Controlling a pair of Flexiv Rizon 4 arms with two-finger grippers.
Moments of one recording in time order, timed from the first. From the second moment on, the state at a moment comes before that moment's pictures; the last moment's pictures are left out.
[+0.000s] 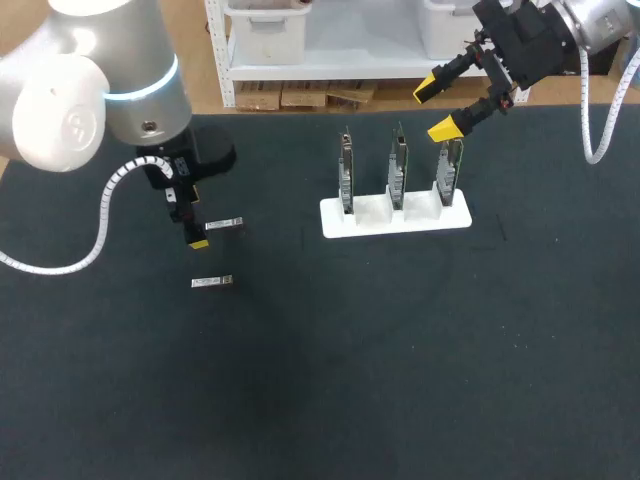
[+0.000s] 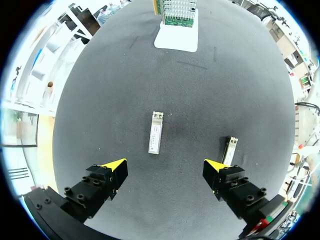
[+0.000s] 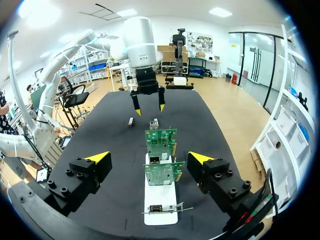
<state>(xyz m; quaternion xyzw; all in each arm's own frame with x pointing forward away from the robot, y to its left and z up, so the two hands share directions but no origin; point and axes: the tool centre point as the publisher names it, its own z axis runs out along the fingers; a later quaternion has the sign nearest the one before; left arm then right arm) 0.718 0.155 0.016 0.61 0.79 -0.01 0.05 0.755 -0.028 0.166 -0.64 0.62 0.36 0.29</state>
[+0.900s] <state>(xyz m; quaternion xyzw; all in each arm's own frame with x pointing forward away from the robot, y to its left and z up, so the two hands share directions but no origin) 0.732 0.153 -0.003 0.59 0.81 0.00 0.01 0.755 -0.028 0.166 -0.64 0.62 0.36 0.29</state>
